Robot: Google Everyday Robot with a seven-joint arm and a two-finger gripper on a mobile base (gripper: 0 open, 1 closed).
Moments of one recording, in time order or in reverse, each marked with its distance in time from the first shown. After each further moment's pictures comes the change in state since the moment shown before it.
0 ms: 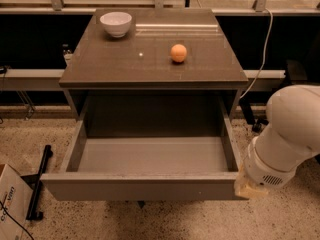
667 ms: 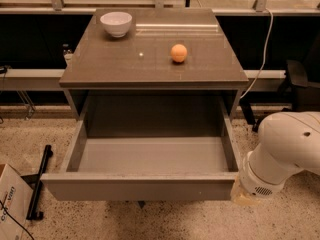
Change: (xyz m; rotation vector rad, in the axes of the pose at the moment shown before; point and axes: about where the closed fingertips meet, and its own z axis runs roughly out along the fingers) arm 0.018 -0.008 0.060 -0.005 -0.008 0.039
